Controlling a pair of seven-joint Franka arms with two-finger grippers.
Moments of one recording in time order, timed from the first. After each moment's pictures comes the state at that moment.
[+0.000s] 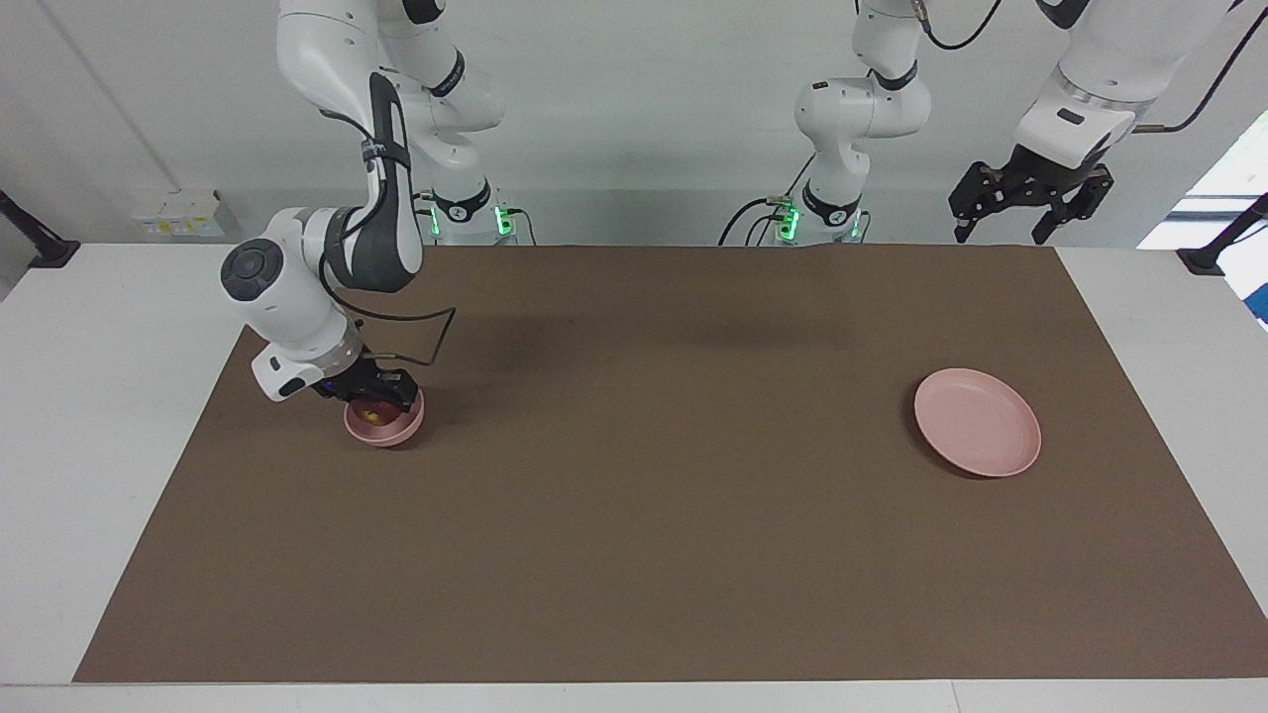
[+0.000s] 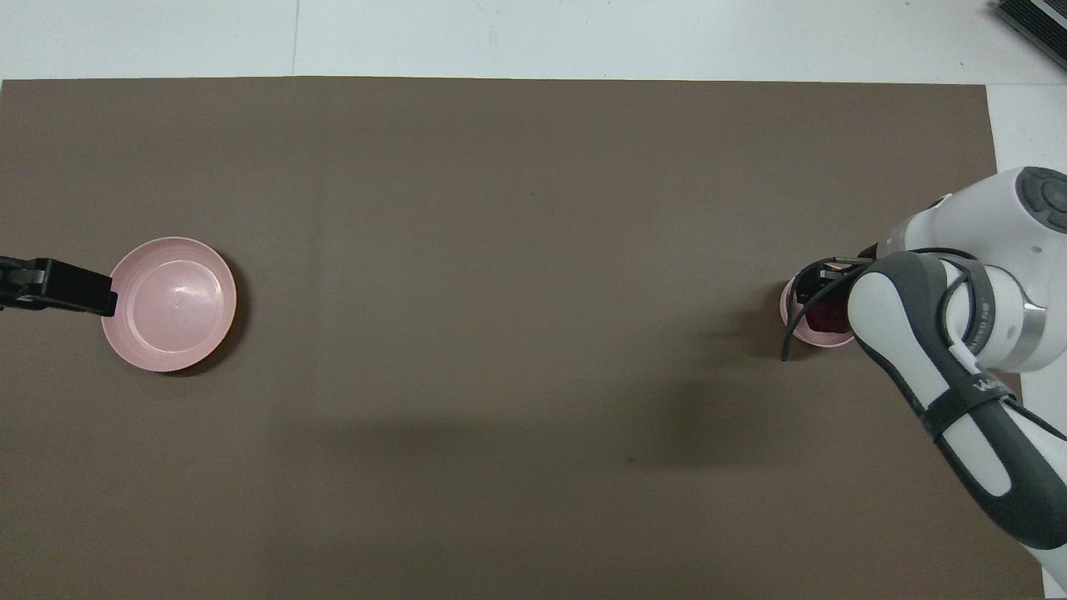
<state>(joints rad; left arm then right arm) -0.03 -0.04 -0.06 -1.51 0.02 1.43 0.02 0.04 0.24 -0.12 -1.96 0.10 2.10 0.00</state>
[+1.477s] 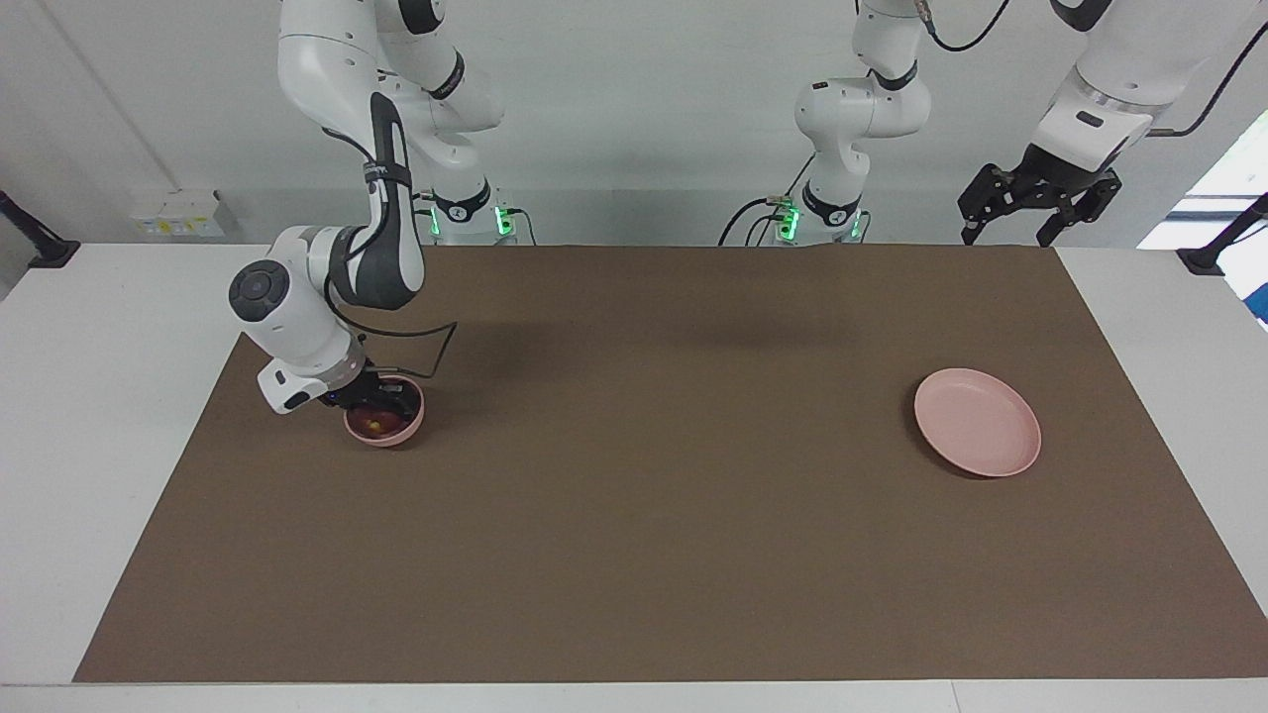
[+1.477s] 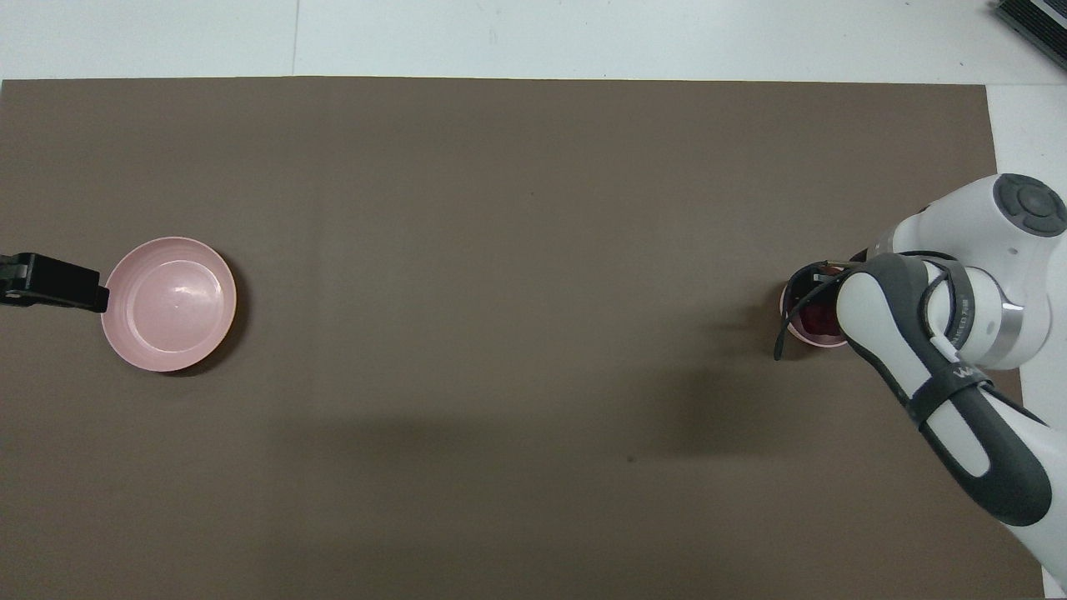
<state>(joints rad) -0.03 -0.04 -0.04 -1.51 -0.01 1.44 0.02 0.04 0.29 -0.12 -1.96 0.09 2.13 0.00</state>
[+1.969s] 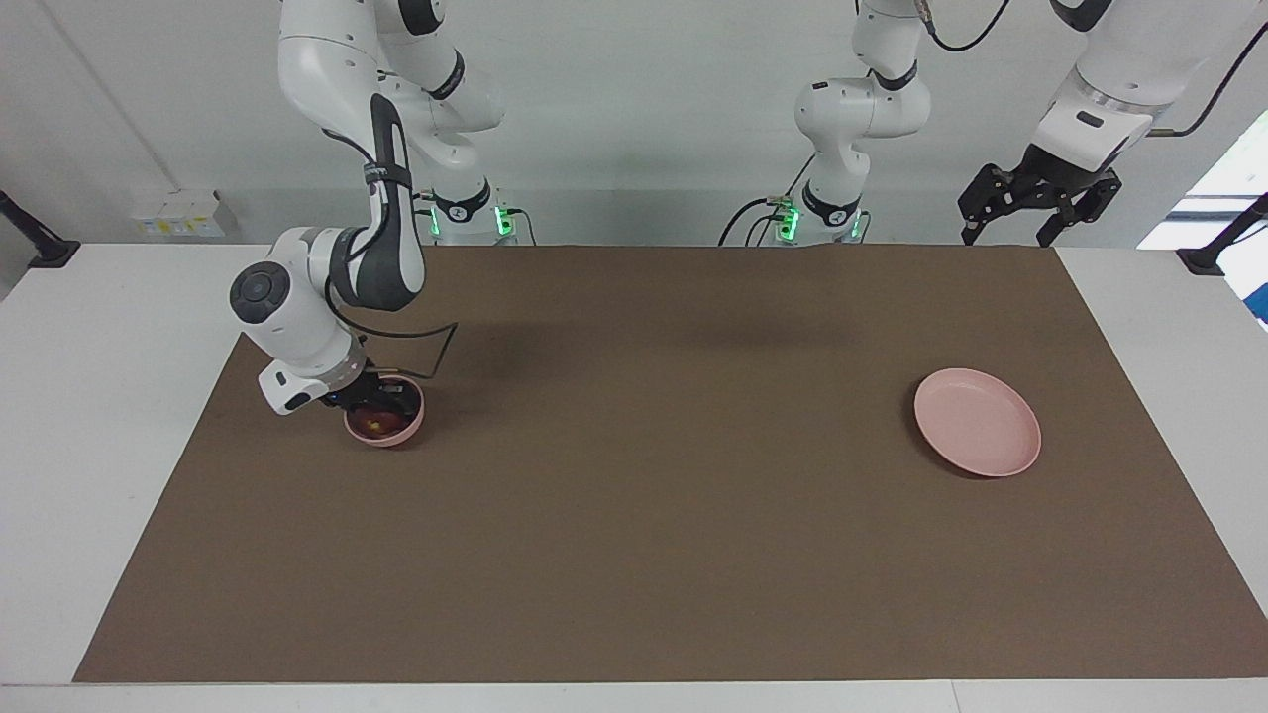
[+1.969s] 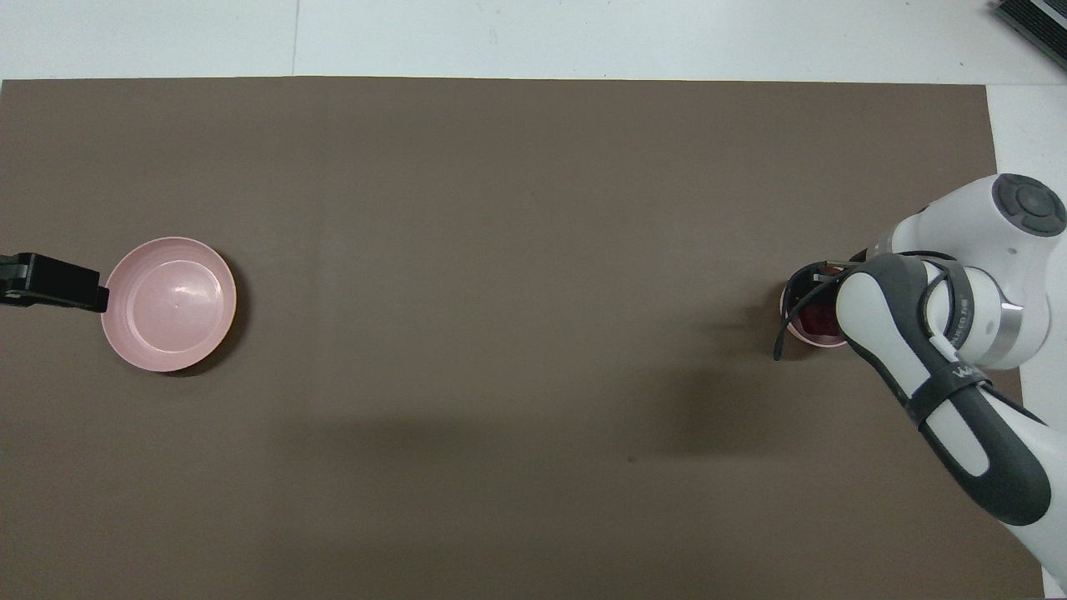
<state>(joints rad) -0.03 -0.04 -0.04 -1.51 -0.01 1.44 0.02 0.04 0.29 -0.11 -1.96 0.09 2.13 0.00</state>
